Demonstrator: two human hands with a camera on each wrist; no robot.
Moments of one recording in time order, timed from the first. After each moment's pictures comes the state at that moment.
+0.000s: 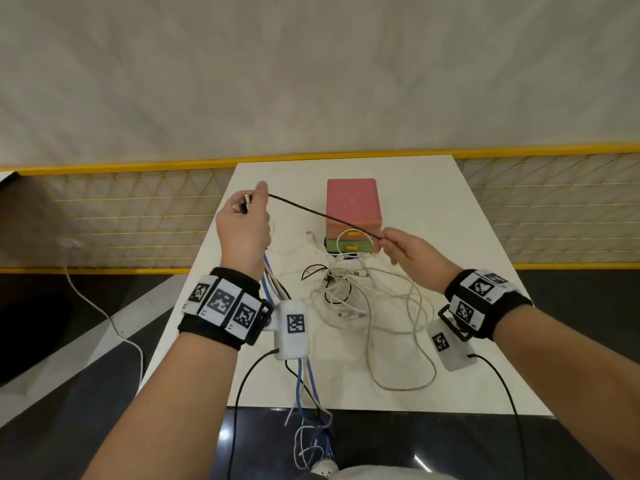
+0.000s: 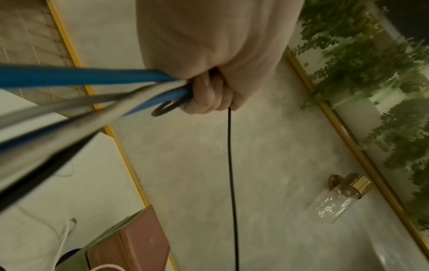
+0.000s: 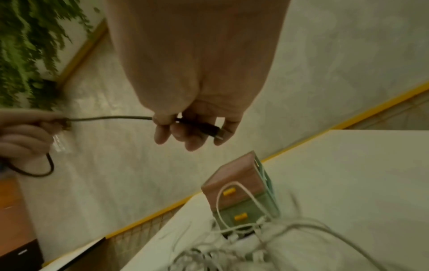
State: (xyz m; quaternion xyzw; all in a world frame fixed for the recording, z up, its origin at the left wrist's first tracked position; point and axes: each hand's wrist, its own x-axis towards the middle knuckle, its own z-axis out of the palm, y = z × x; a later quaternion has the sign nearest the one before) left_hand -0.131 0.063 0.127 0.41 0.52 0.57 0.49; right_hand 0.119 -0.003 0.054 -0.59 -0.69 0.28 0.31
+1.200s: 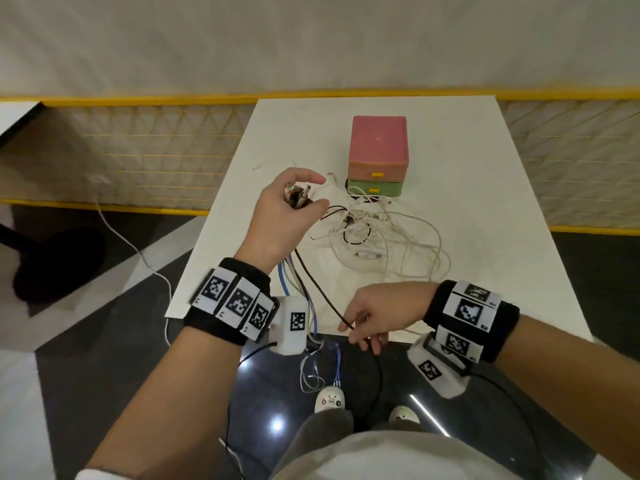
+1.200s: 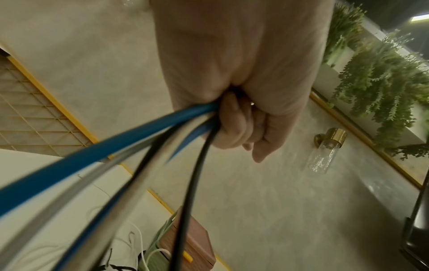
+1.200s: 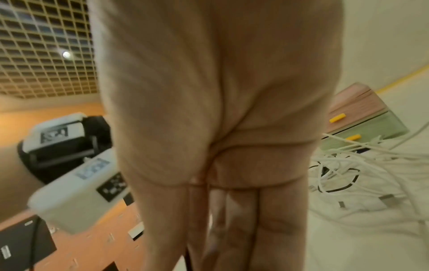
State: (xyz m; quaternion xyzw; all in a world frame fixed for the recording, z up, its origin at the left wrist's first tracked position) left_hand -0.154 -0.020 0.102 0.65 0.49 0.41 0.42; right_hand 0.011 -0.089 0.032 -0.43 -0.69 0.58 -0.10
